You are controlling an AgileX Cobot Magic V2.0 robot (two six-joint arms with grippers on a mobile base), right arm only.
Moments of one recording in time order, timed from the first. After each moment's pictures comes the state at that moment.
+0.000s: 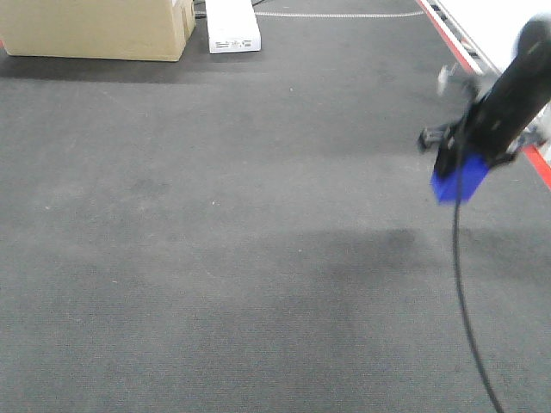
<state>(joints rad) -0.03 2.02 -1.87 0.06 1.21 -0.10</state>
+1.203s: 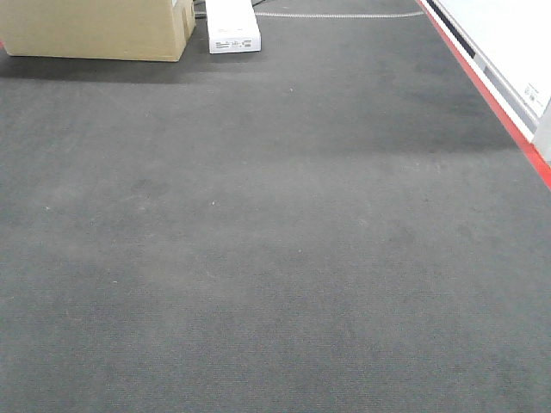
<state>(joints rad) -0.03 0.07 -0.36 0.03 0.50 -0.14</state>
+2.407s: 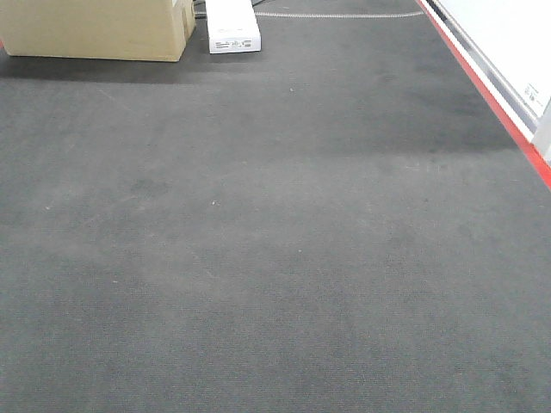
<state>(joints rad) -0.03 0.04 -0.32 0.03 0.49 -0.14</state>
